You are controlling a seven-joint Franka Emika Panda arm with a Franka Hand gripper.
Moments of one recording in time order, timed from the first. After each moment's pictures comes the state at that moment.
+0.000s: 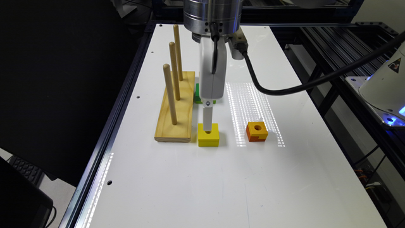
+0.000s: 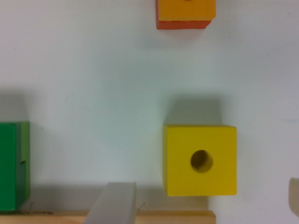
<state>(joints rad) 0.00 0.31 0.24 -2.18 -0.01 2.51 1.00</state>
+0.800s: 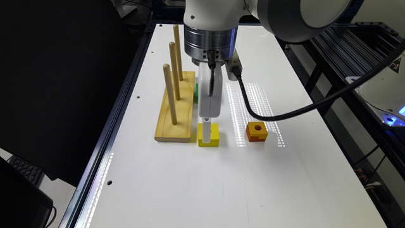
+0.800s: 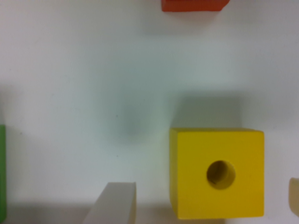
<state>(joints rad) 0.00 0.41 0.23 -2.18 -0.02 2.60 1.00</state>
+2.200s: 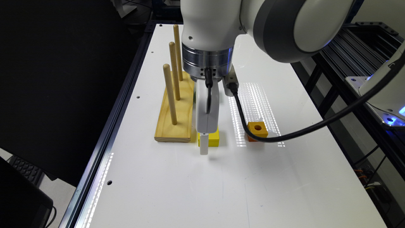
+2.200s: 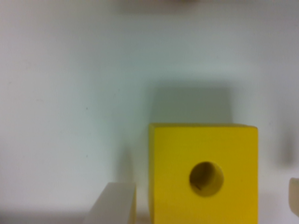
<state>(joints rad) 0.03 0.49 0.23 -2.15 -0.03 2.66 1.02</state>
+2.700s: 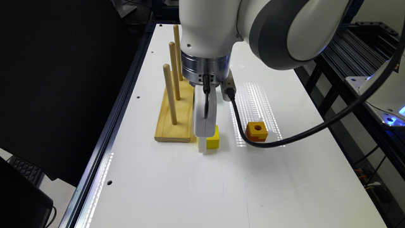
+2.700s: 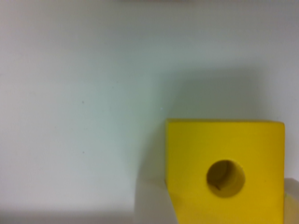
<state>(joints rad) 0.03 0.51 0.22 -2.13 -0.03 2.67 1.02</state>
